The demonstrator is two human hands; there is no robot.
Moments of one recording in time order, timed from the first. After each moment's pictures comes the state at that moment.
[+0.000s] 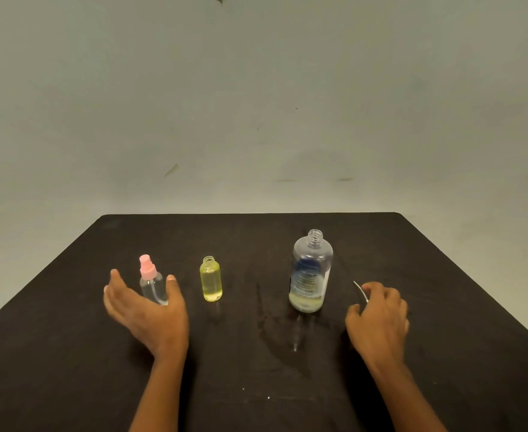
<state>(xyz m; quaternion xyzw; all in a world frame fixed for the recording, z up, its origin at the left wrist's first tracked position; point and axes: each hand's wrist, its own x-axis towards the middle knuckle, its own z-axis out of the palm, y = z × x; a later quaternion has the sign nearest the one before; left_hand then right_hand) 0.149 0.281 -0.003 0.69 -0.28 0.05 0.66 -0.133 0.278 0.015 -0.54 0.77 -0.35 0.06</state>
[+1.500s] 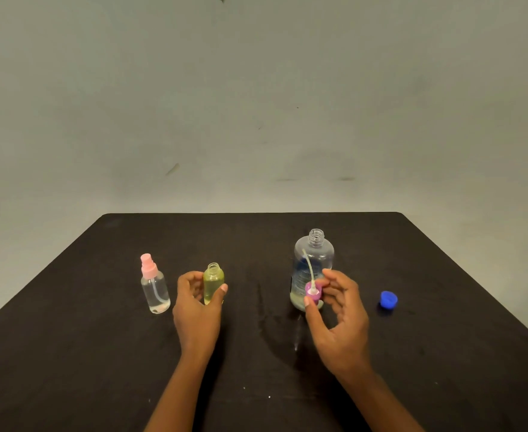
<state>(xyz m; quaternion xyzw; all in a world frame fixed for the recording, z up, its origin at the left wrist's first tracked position) 0.114 0.280 -0.010 0.62 -0.40 -0.20 0.65 -0.090 0.291 0.004 -0.63 0.34 -0.67 0.20</state>
